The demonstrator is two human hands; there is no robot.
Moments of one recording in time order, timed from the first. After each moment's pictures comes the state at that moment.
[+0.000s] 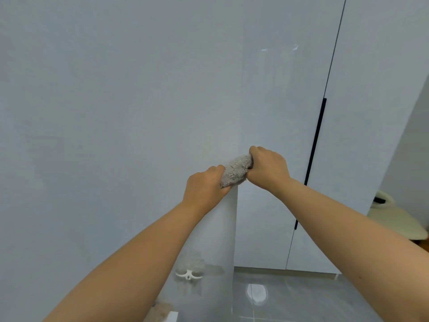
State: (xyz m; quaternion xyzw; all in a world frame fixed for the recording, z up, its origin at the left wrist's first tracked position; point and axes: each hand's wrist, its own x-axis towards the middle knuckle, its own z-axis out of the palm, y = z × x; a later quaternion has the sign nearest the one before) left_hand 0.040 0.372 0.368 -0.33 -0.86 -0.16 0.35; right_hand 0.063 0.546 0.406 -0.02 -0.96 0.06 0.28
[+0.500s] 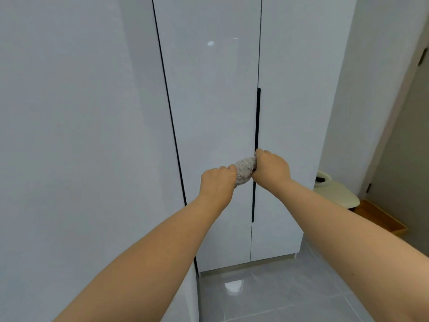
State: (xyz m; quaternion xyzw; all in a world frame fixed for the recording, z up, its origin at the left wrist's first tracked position) left_hand 0.014 0.599 0.348 -0.38 -0.89 0.00 0.24; right_hand 0.066 0.739 0.363 -0.22 -0.94 0.04 0.24
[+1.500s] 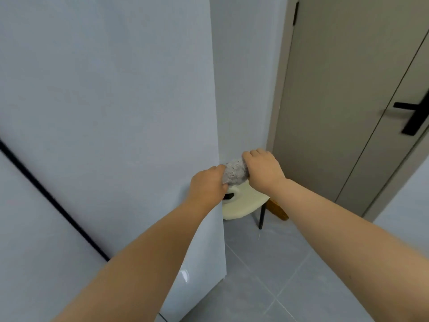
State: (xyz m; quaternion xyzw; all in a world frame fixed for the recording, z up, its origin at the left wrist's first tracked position) left_hand -0.141 1.198 0.291 -0.61 -0.77 -0.17 0.04; right_hand -0.013 1.306 0.300 -0.35 -0.92 -0.11 0.12
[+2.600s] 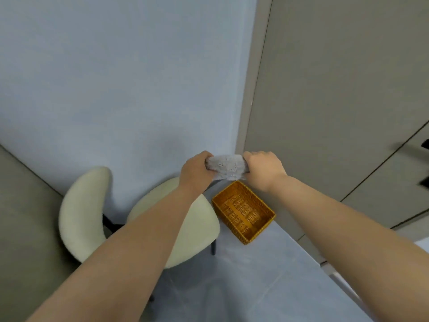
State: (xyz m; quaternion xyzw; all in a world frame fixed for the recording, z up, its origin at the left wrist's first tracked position) left_hand -0.106 1.739 0.209 -0.48 -0.78 -0.37 -0.14; right_hand 0.045 1.848 0.221 -0.34 -0.94 -0.03 0.03
